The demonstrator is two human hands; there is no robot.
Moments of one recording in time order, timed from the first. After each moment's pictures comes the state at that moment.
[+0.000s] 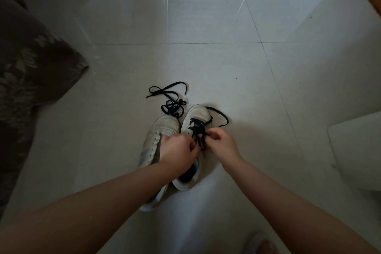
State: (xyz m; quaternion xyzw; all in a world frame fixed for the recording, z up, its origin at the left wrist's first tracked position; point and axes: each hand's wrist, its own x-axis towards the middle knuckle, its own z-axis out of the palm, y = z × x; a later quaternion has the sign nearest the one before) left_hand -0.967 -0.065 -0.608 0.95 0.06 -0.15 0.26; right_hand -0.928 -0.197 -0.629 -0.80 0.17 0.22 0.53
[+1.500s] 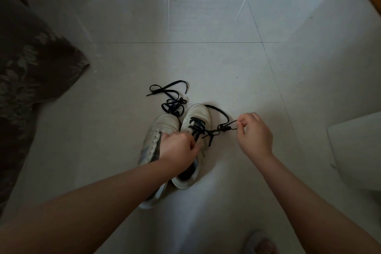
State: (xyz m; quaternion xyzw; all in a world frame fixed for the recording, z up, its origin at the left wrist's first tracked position) left_hand -0.969 -0.065 -0.606 0.95 0.06 -0.15 0.25; right_hand -0.902 -0.263 -0.611 -0.98 -0.04 -0.04 0.20
